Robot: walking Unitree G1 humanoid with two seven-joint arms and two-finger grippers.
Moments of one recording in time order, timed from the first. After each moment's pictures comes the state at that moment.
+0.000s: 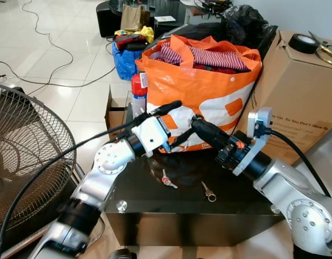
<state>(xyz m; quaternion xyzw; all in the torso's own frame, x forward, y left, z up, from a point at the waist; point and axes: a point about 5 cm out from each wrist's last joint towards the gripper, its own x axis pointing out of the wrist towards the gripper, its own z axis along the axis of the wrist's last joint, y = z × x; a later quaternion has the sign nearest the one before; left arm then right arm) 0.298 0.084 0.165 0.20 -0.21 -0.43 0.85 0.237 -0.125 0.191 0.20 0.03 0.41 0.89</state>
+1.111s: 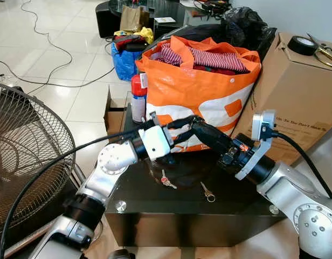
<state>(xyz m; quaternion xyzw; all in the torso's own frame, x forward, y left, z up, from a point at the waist) 0.291 0.078 0.160 0.23 -0.25 -0.49 0.80 0.231 -0.127 0.192 0.22 0.04 0.42 0.88</state>
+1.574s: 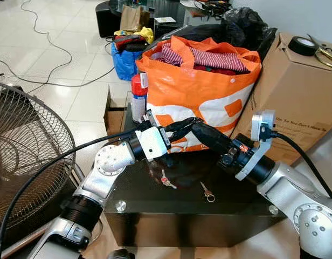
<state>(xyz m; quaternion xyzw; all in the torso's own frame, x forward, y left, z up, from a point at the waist) 0.291 0.082 0.161 0.23 -0.25 -0.48 0.81 0.231 -0.127 0.191 0.22 0.04 0.42 0.88</state>
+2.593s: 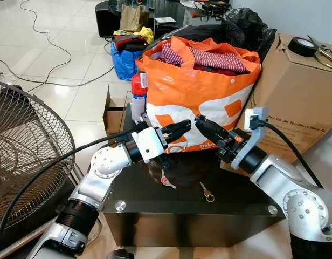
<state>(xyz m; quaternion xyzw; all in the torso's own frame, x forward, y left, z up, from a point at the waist) 0.289 0.087 0.154 0.22 -0.22 -0.48 0.82 0.260 -0.132 0.173 0.21 0.08 0.33 0.92</state>
